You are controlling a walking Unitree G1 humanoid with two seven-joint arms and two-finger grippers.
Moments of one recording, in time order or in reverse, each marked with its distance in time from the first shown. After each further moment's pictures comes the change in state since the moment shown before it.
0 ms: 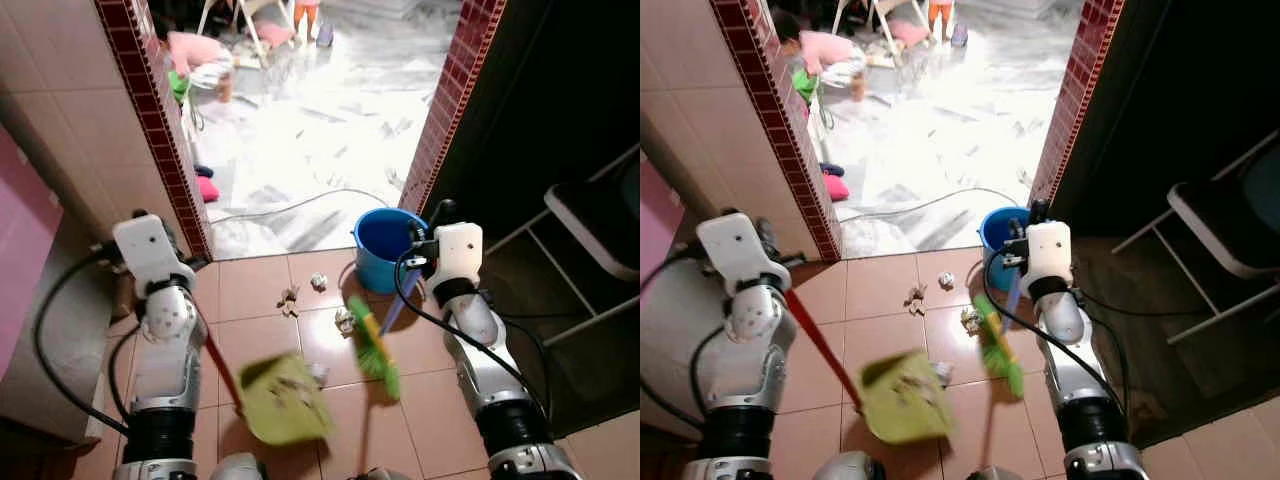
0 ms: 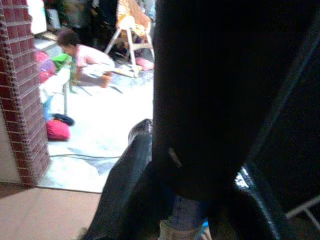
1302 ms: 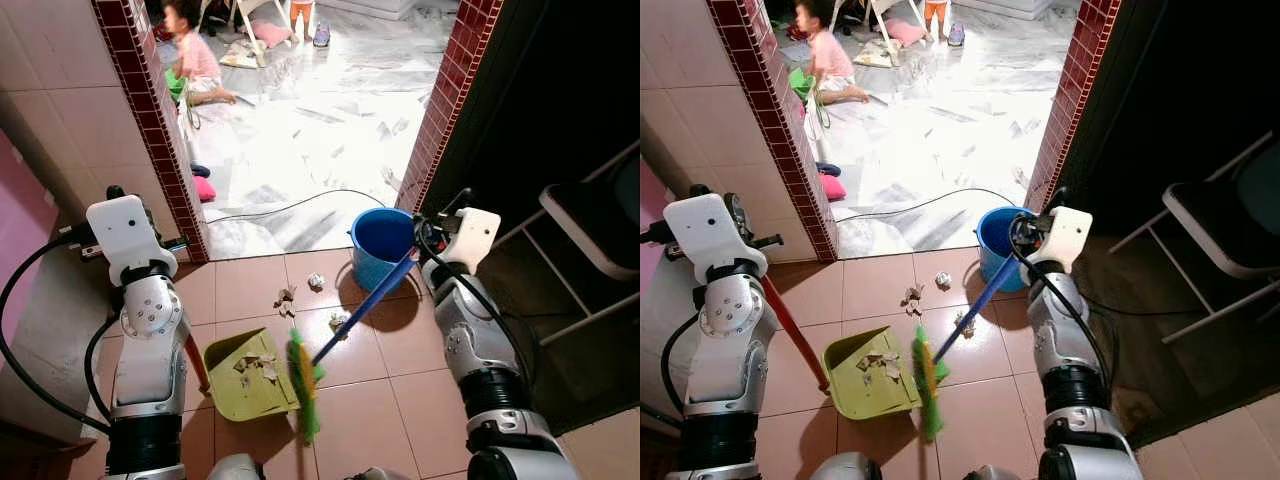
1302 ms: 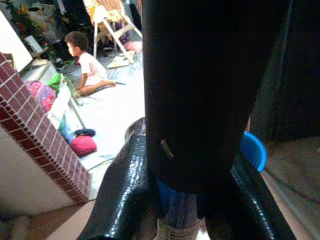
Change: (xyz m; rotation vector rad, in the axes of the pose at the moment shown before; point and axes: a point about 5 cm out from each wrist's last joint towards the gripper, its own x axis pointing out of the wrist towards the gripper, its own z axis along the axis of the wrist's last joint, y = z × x) left arm -0.004 0.003 0.032 0.042 -0.098 -0.010; right arm 0.024 -0.004 0.000 0.425 0.104 -0.077
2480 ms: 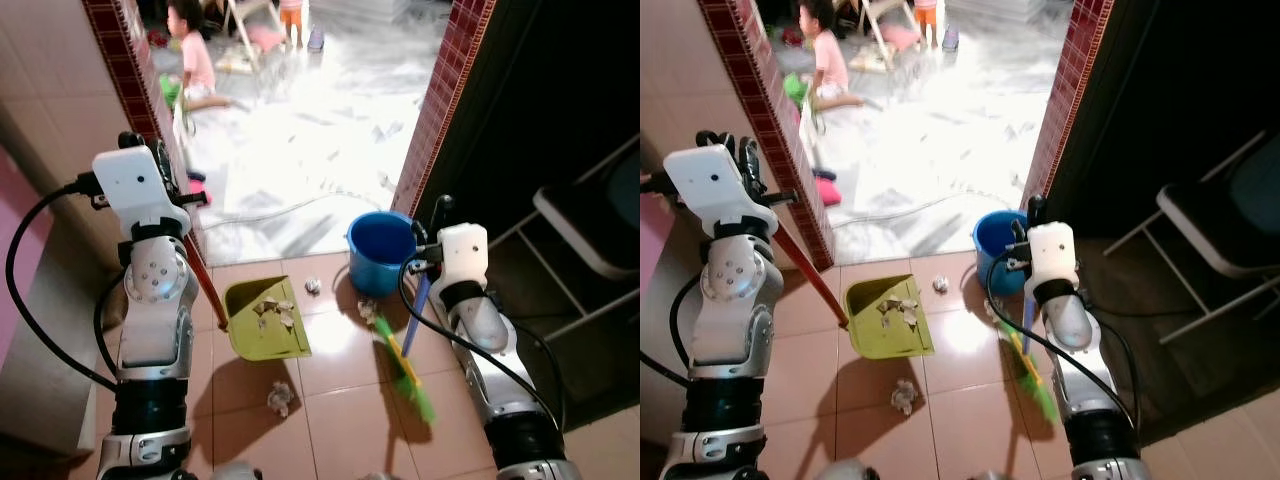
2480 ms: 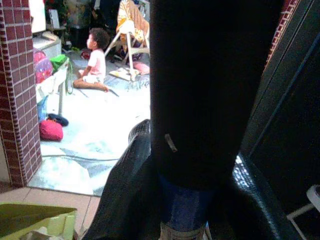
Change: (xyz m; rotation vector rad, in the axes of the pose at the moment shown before) left arm 0.019 -0.026 0.042 -0.089 -0.173 -0.158; right arm -0.034 0.005 0.004 -0.441 -0.120 0.143
